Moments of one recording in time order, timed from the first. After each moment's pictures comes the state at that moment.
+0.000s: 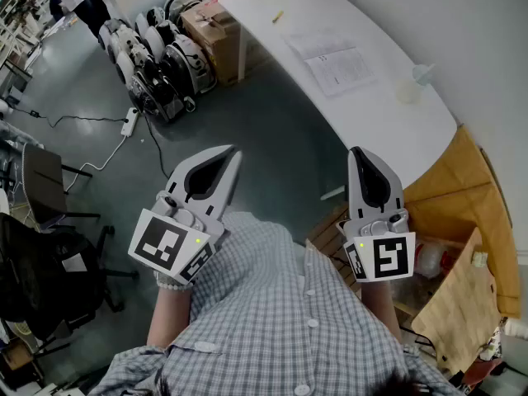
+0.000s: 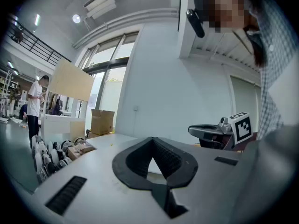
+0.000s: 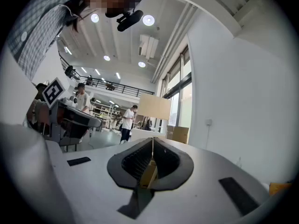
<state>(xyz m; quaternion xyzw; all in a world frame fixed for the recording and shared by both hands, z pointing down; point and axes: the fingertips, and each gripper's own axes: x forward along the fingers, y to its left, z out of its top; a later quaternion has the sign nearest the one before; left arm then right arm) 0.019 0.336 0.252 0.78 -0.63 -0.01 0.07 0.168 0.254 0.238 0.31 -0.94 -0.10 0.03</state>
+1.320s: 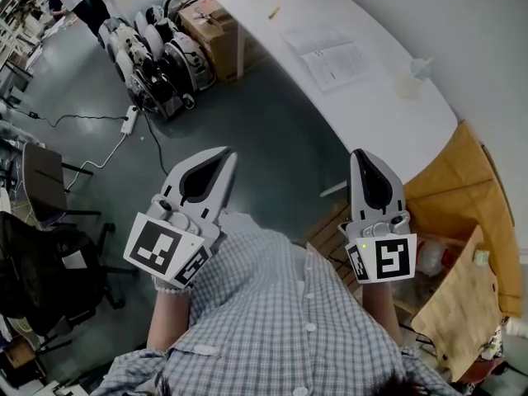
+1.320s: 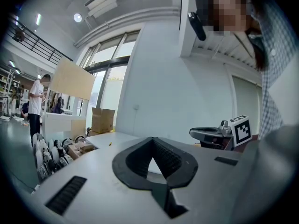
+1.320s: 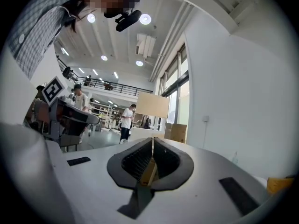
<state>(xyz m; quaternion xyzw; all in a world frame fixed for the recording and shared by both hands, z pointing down) 0.034 0.338 0.252 0.77 -0.63 -0.01 0.08 0.193 0.249 0.249 0.32 -0.94 -0.09 0.03</state>
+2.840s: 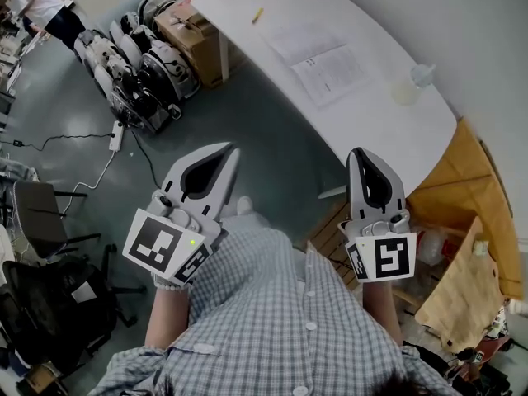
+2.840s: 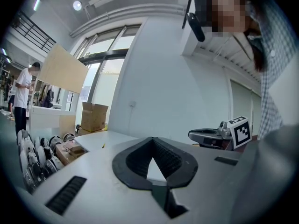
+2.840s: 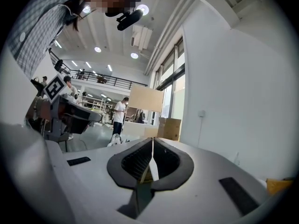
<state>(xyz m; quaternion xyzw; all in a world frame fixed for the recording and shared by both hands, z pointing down) -0.010 0.233 0.262 0.81 -0.58 -0.01 0.10 0.151 0.164 0.263 0.36 -0.93 -0.08 0.06</state>
